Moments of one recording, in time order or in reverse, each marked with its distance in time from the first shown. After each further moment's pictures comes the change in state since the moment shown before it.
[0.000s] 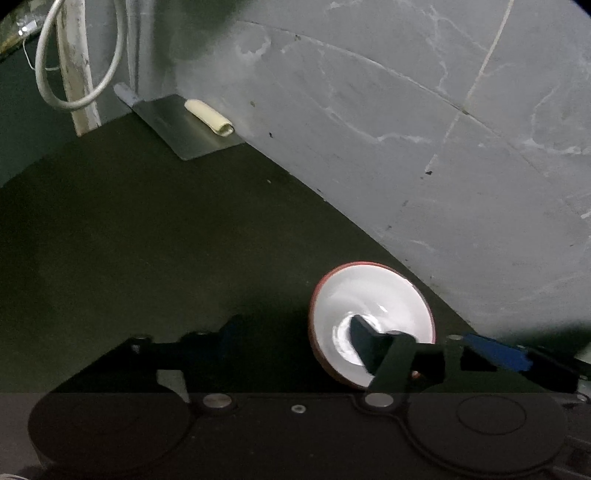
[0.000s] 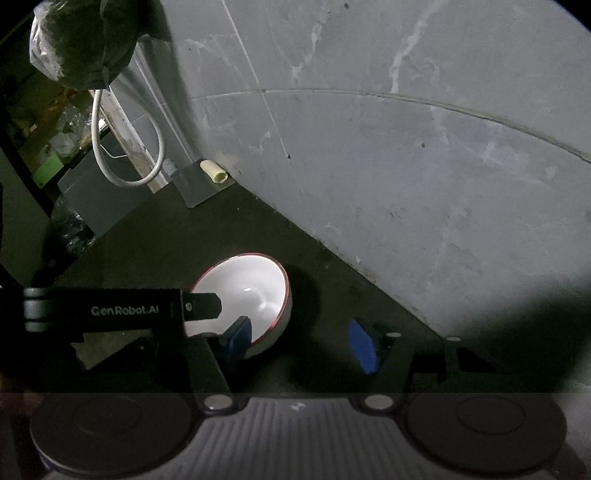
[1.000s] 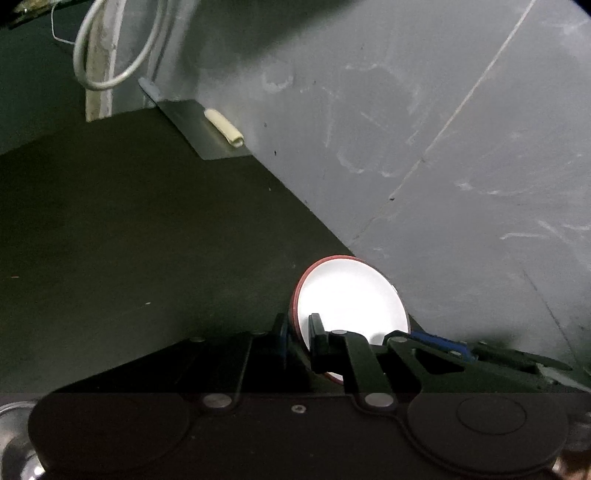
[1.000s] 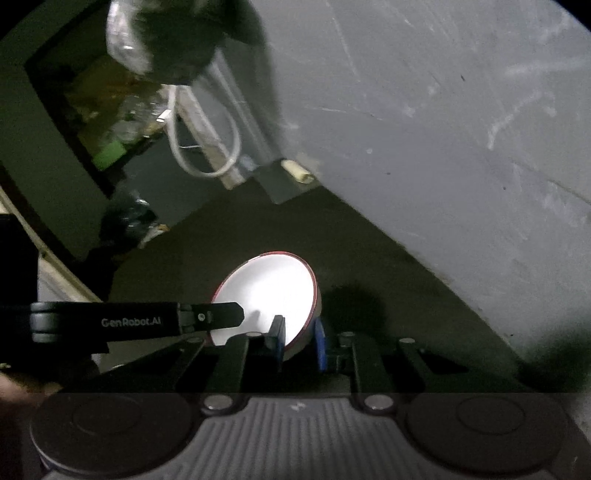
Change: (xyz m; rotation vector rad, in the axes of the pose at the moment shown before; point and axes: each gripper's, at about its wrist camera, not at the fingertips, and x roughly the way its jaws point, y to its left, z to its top) left arm -0.080 0.036 -0.033 -0.116 -0.083 -0.149; right arm -0.052 0.037 -0.002 -0.089 0.009 0.201
